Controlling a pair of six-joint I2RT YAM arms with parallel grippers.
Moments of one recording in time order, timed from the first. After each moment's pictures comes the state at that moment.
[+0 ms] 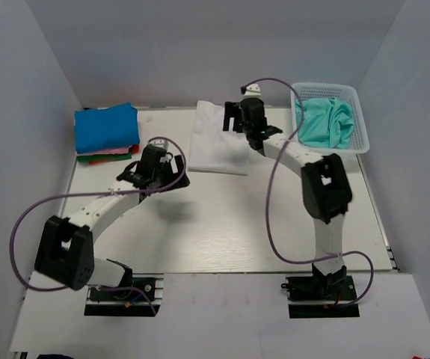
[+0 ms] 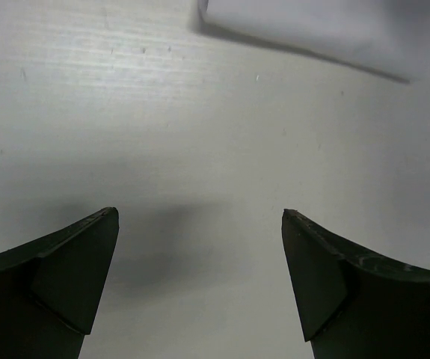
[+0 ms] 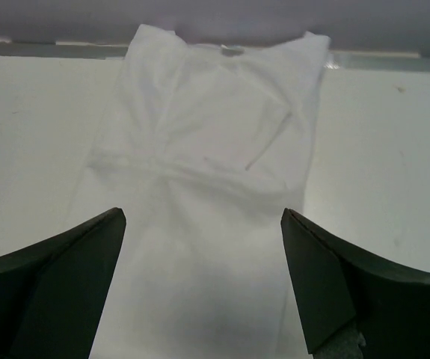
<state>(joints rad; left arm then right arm) -0.41 1.32 0.84 -0.32 -0.02 -0.53 0.51 2.18 1.73 0.06 0.21 0.21</state>
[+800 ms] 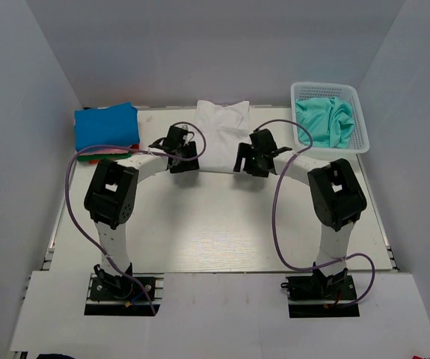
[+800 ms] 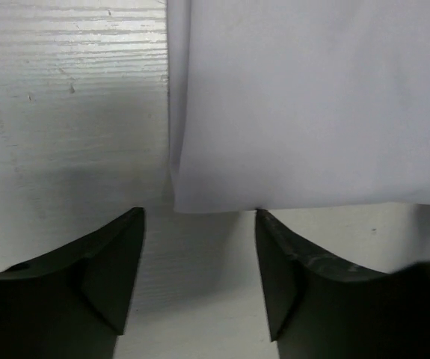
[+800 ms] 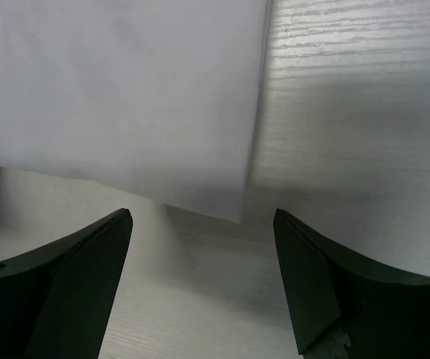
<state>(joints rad) -0.39 1.96 1.30 -0.26 -0.02 -0.45 0.48 1.92 1.23 -0.22 -0.02 0.54</state>
